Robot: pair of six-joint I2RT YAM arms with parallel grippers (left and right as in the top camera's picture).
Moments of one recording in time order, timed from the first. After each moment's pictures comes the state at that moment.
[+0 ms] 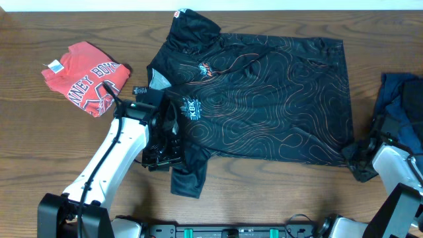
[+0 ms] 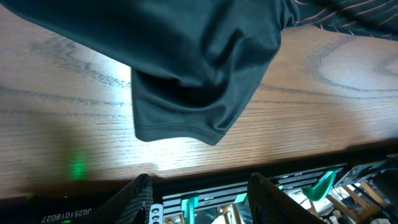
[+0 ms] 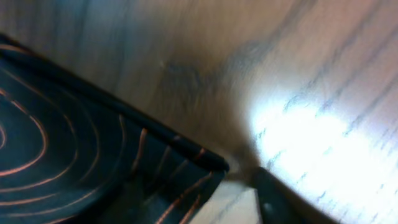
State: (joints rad) left arm -0.27 1.48 1.01 -1.25 0.36 -0.33; right arm -0.44 1.46 0.63 -0.58 0.10 0.67
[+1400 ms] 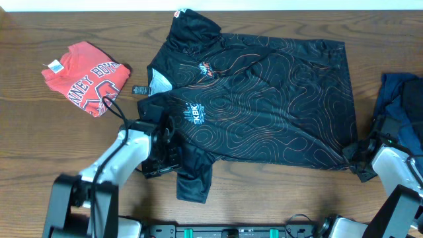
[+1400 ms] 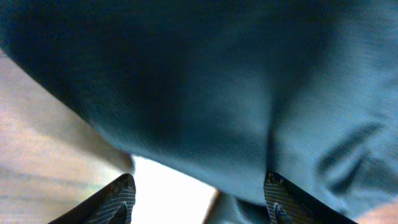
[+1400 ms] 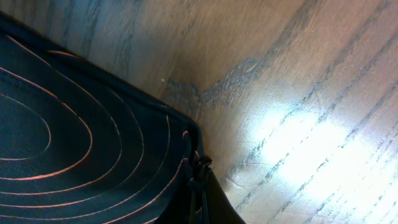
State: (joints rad) left arm -0.22 1.56 0.74 -0.86 0.23 -0.44; right arm -0.44 1.45 0.62 -0.57 0.11 0.68
